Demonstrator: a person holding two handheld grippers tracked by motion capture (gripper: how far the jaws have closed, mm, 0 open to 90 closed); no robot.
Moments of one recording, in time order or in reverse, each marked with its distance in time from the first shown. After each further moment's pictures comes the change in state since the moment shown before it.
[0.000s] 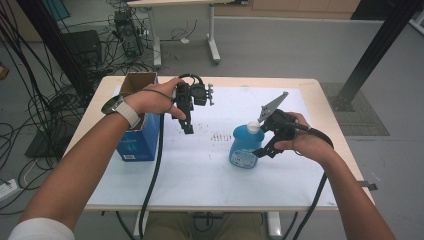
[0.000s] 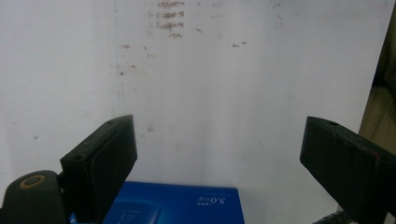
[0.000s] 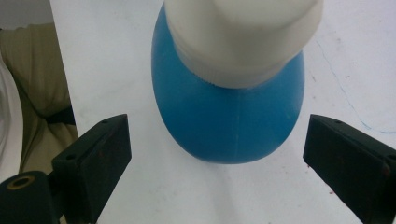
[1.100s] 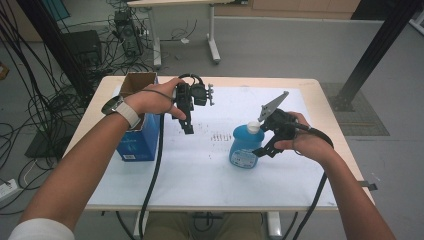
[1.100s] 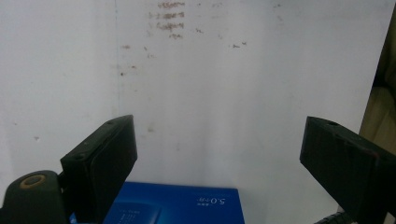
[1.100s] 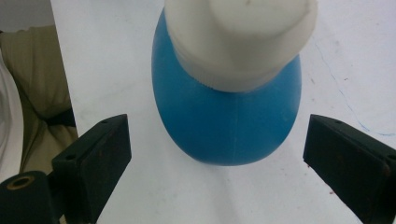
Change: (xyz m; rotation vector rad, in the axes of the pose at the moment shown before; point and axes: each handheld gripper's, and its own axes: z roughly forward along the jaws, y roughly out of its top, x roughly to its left) left arm 0.000 0.001 0.000 0.001 0.003 0.004; right arm 0.000 0.000 -0.001 -0.009 0.001 0.002
